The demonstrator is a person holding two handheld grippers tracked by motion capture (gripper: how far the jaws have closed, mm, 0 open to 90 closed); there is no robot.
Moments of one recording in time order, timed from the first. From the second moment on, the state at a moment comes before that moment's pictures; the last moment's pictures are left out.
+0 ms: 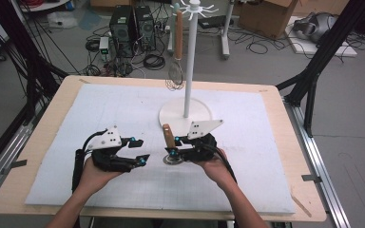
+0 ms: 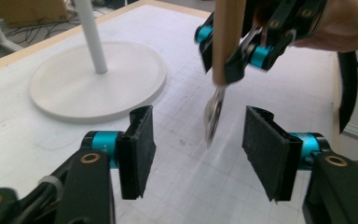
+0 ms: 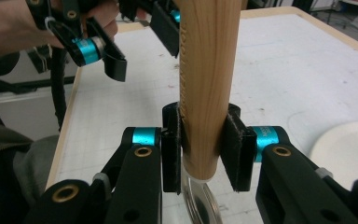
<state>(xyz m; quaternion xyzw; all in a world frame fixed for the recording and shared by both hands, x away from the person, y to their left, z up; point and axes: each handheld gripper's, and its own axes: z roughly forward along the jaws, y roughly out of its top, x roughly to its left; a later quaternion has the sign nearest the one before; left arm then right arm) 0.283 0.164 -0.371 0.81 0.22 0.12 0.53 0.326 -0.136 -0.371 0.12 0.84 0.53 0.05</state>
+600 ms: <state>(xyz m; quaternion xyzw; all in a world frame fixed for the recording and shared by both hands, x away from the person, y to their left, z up) 0.294 0.195 -0.387 0.80 0.27 0.14 0.52 0.348 -0.163 -0.343 0.16 0.82 0.55 0.06</state>
